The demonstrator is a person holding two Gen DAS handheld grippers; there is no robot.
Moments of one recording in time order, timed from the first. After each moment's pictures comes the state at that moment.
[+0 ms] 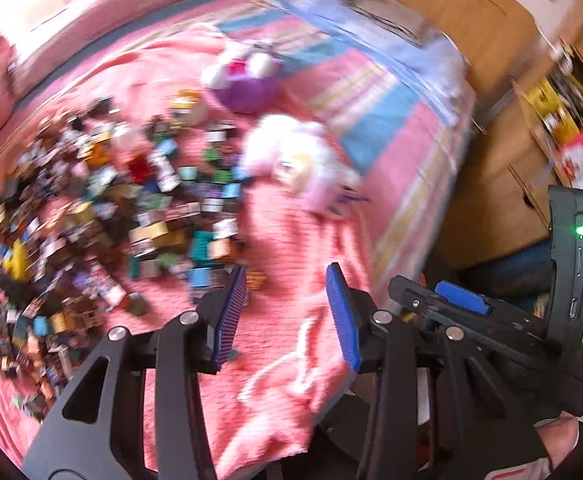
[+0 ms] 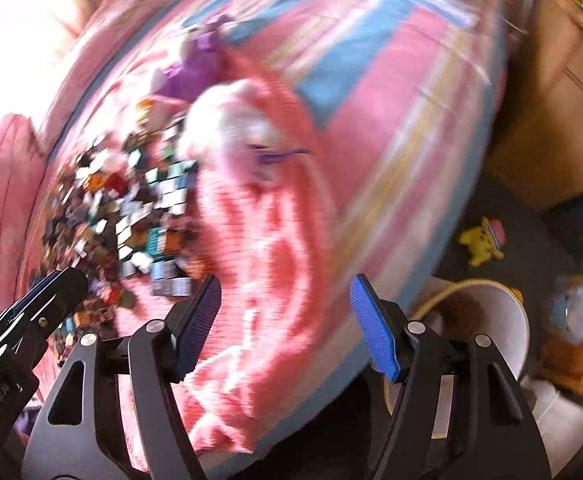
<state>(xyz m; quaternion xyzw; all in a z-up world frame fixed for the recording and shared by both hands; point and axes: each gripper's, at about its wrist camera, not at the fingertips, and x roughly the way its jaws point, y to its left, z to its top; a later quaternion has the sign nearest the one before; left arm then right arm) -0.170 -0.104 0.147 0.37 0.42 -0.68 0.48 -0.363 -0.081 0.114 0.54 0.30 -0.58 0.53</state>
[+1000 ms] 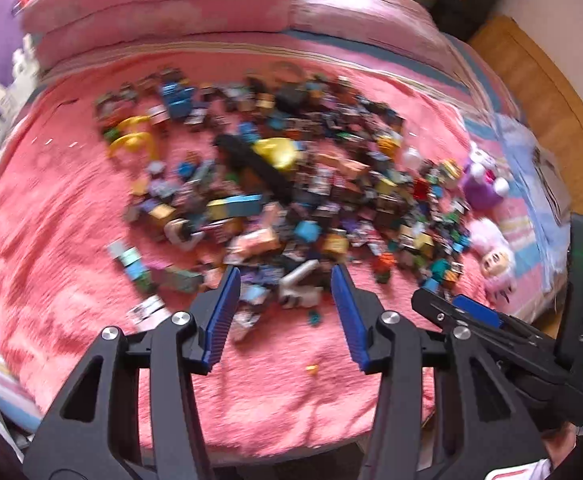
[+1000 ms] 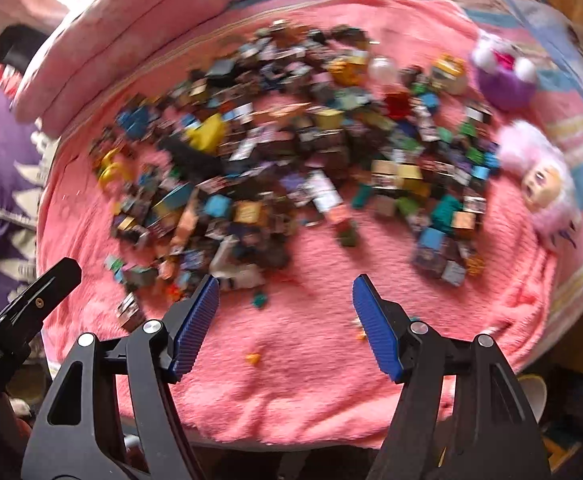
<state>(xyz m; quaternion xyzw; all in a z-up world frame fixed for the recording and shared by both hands) 0.102 0.031 0.152 0.19 0.53 -0.46 0.69 -0.080 -0.073 0.125 0.40 0.47 -0.38 0.69</state>
